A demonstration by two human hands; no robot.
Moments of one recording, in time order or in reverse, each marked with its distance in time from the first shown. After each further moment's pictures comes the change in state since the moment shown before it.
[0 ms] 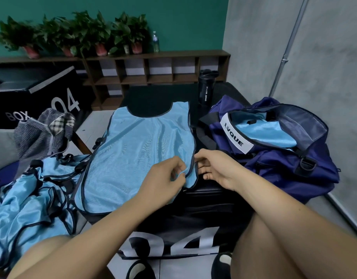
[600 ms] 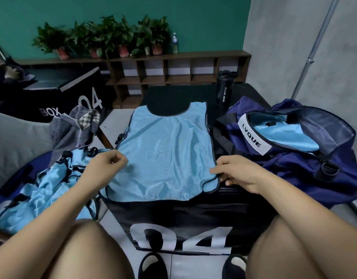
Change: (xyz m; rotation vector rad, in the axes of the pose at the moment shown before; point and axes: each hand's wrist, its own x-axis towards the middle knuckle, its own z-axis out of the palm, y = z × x) left_hand -0.052 -0.086 -0.150 0.095 0.171 -0.531; right_hand -0.008 0.010 -0.015 -0.267 -0.050 -0.023
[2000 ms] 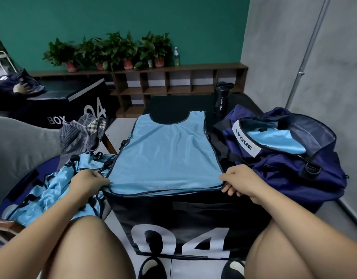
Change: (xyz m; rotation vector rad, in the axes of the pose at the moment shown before) left_hand -0.012 -0.061 -0.023 0.125 0.038 -0.386; right_hand -0.042 0.015 -0.002 -0.316 0.232 0.017
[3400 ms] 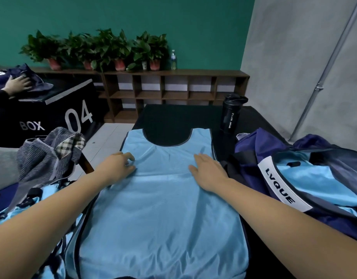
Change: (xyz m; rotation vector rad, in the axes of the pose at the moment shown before) left_hand 0.210 0.125 0.072 0.429 -0.124 0.520; right_hand 0.252 -0.074 0.062 -0.803 0.137 -0.310
